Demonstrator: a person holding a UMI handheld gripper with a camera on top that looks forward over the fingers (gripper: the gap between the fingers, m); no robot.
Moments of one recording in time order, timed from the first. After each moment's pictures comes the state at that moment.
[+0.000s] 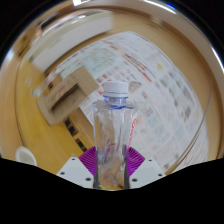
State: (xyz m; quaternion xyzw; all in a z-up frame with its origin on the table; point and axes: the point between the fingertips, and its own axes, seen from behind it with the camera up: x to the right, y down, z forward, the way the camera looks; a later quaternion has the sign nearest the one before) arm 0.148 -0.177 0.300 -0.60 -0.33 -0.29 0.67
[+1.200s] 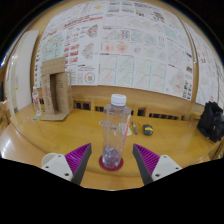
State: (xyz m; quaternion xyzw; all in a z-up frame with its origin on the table) arm 0.214 -0.185 0.109 -0.83 -0.07 0.00 0.55
